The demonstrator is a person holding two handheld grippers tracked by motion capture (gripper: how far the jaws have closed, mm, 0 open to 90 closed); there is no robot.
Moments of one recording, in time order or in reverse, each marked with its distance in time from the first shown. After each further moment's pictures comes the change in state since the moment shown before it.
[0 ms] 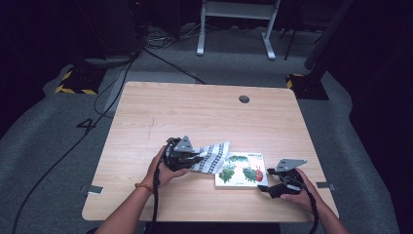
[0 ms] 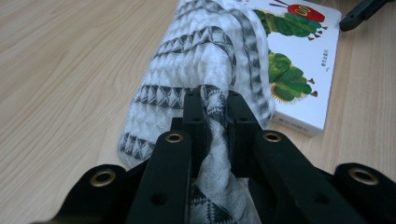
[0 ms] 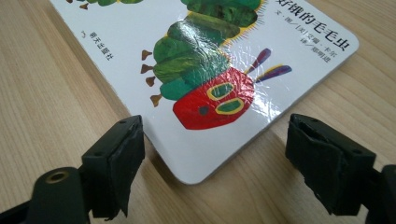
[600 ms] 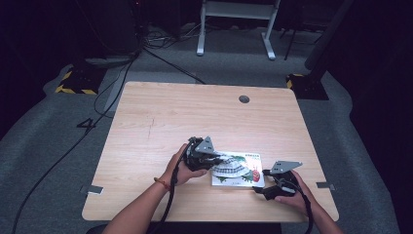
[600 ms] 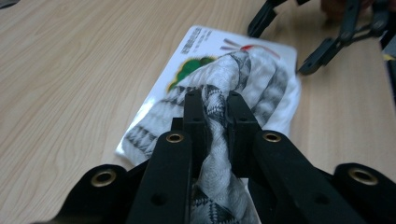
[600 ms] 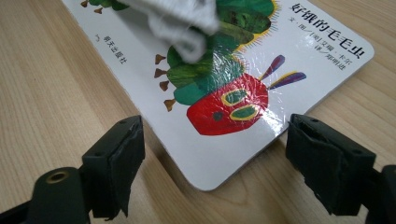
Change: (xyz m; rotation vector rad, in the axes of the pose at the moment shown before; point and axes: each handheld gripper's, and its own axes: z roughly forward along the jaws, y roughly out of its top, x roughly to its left) left arm -0.020 0.037 0.021 -0.052 -0.120 0.065; right arm 0.014 0.005 0.008 -0.022 0.007 0.002
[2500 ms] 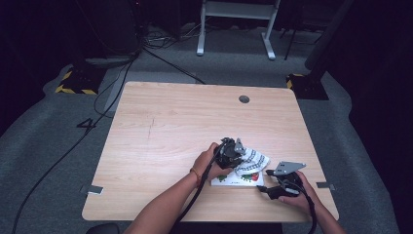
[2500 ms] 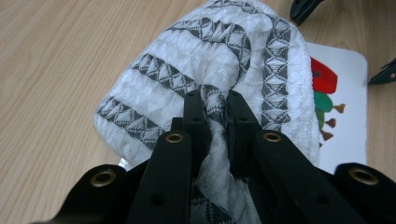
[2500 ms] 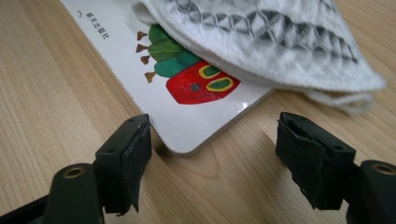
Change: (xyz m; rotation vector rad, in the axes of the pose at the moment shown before) left arm 0.004 0.031 0.086 0.193 0.097 0.042; right arm -0.008 -0.008 -0.009 0.012 -0.046 -0.042
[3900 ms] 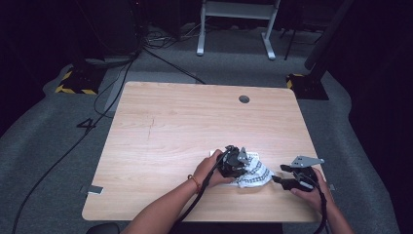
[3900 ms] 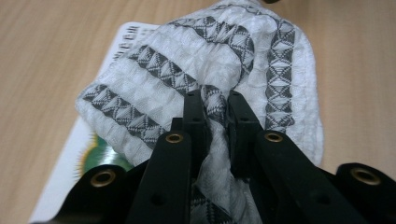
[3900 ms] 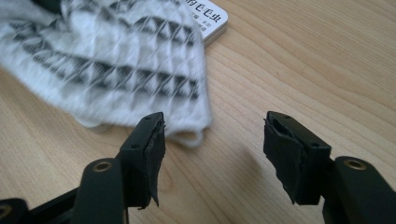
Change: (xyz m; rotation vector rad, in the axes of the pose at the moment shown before) left arm -0.024 0.005 0.000 0.019 -0.075 0.072; right arm -0.033 -0.015 -0.026 -0.022 -0.116 0.111
